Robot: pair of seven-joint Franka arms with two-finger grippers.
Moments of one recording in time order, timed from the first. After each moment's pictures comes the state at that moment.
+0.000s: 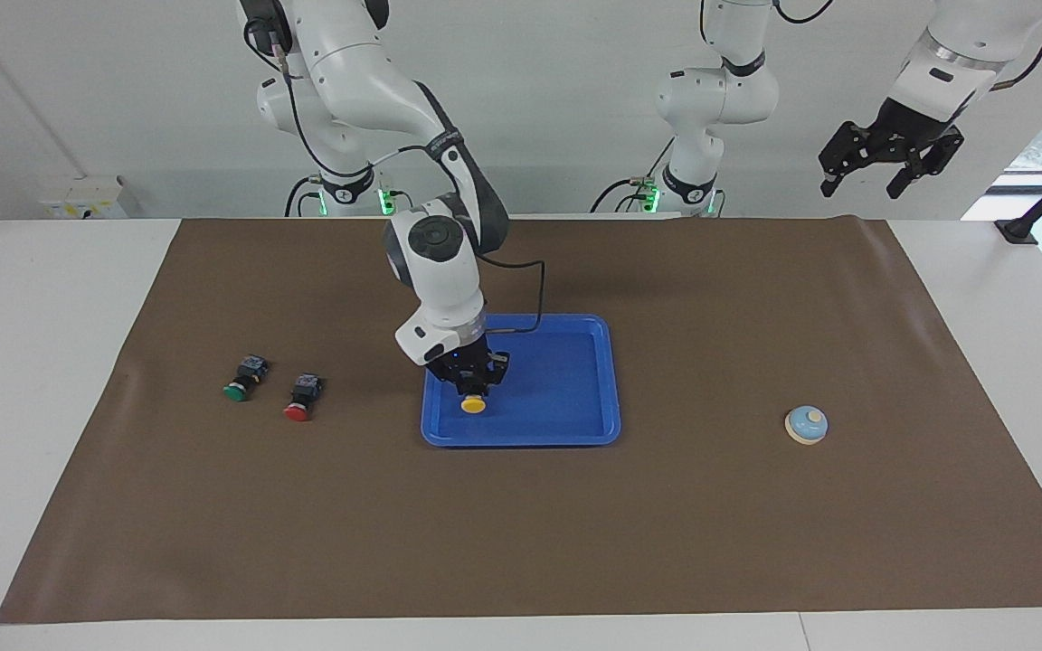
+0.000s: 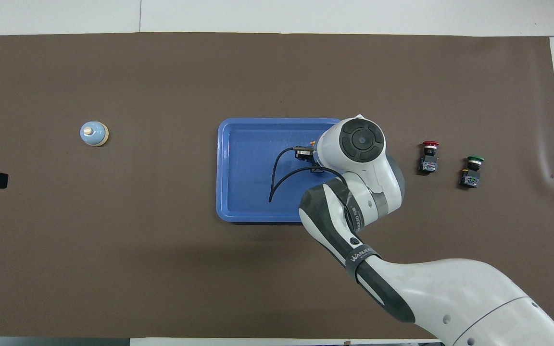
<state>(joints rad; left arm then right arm) -0.10 -0.14 0.07 -1.60 -0.01 1.44 0.06 0.44 0.40 0.02 -1.90 0.03 2.40 0.60</state>
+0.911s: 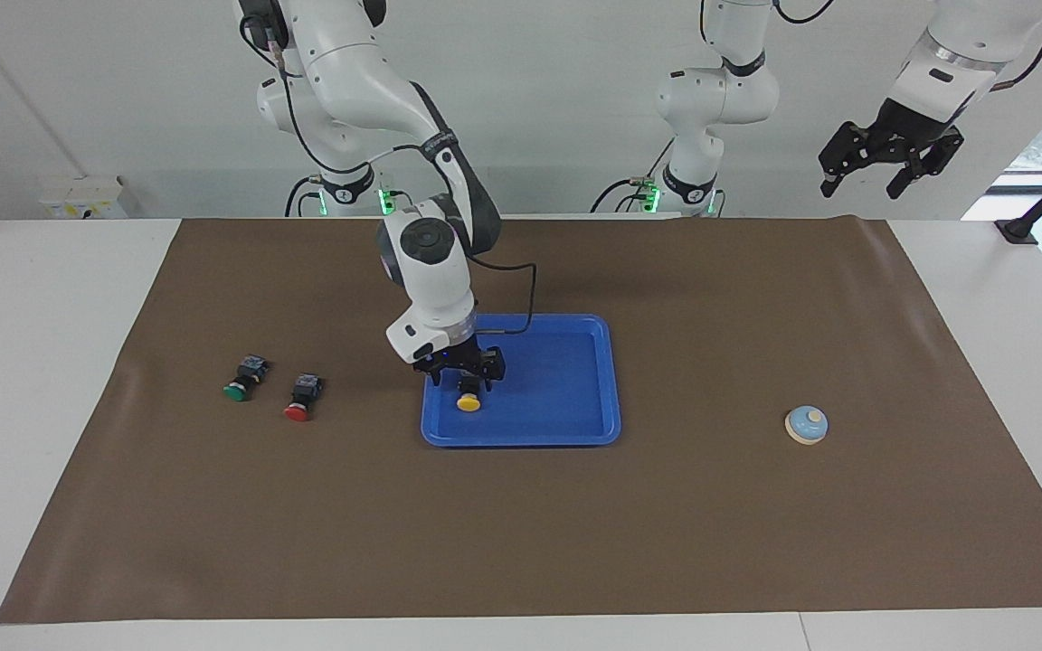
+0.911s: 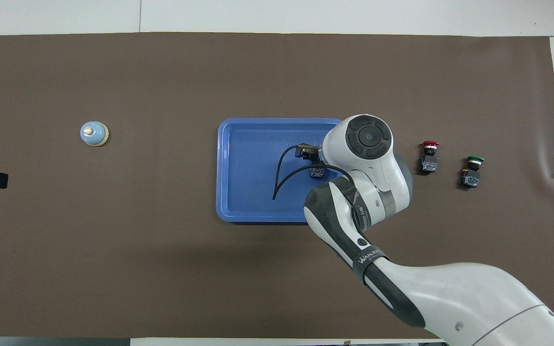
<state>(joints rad) -0.10 -0.14 0.07 -1.60 -0.01 1.44 0.06 0.42 0.35 0.01 -1.88 0.03 2.33 0.62</state>
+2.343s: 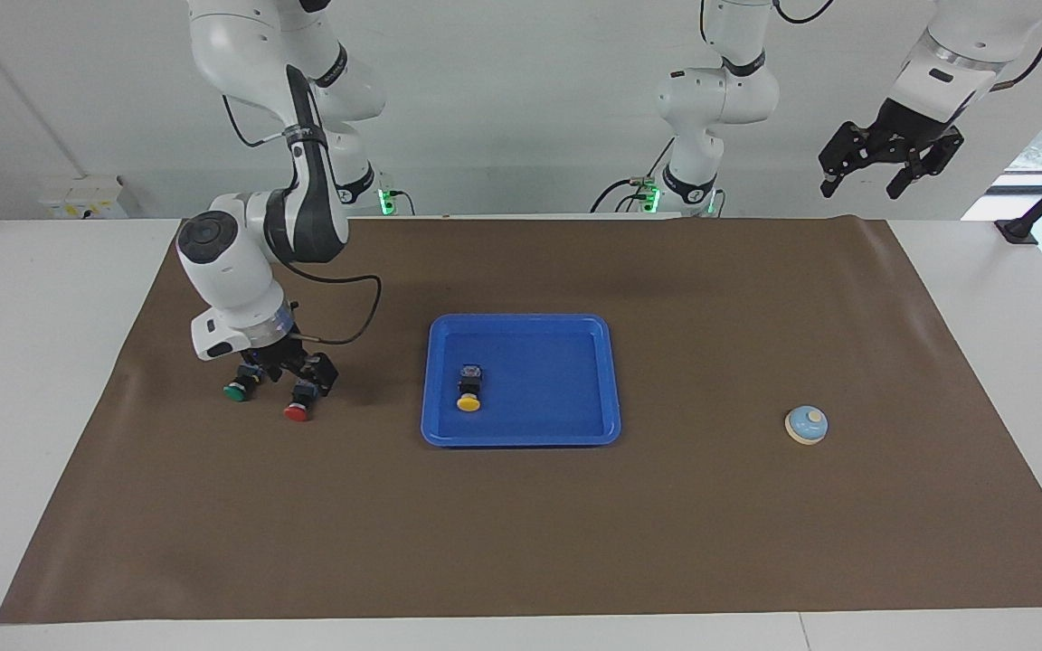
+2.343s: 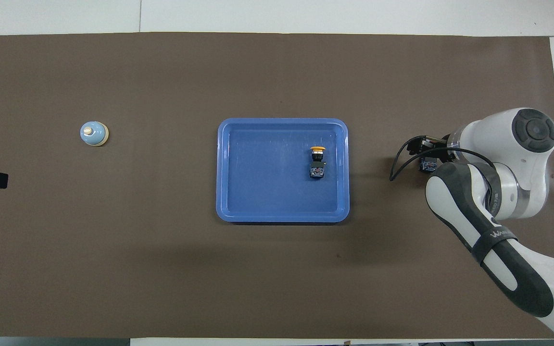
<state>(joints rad) -0.10 -0.14 0.07 -1.60 -0.01 1.44 0.06 0.02 0.21 0.00 -2.15 0.01 2.41 0.36</state>
